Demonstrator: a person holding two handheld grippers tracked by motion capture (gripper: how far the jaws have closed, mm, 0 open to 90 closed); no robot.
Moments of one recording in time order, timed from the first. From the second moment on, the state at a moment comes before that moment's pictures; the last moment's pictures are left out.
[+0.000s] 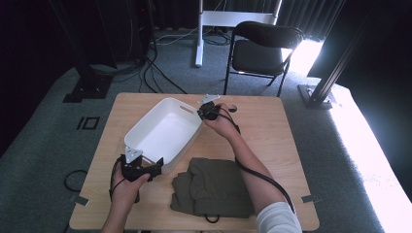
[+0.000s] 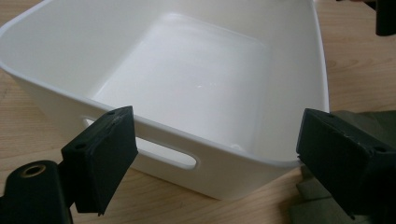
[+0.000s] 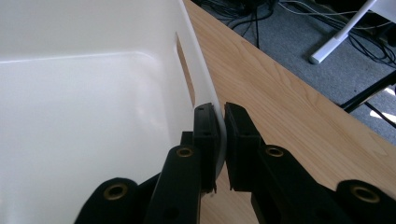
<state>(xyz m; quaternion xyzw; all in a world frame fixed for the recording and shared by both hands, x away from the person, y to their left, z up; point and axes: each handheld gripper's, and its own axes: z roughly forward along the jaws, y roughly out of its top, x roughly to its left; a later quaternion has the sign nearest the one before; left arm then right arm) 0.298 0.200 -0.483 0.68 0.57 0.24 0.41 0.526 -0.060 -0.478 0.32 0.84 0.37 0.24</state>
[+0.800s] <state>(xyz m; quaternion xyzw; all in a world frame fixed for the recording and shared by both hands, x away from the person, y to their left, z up) 0.320 0.201 -0.491 0.64 0.61 0.23 0.40 0.509 -0.084 -0.479 0.35 0.82 0.37 0.25</state>
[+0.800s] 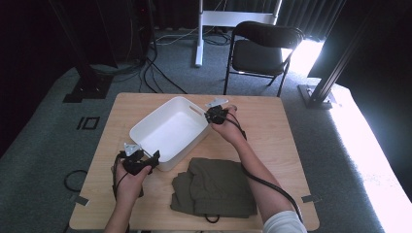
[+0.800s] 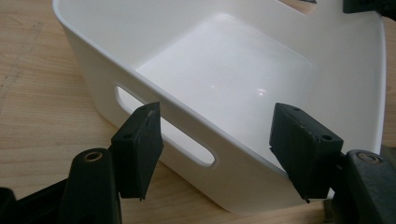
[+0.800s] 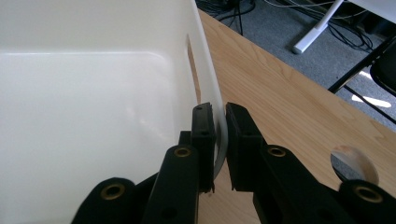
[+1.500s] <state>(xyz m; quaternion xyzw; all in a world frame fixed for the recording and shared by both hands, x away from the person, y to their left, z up) 0.352 0.194 -0.494 0.64 0.60 0.26 0.40 0.485 -0.112 -0.479 0.42 0.79 0.36 0.25</state>
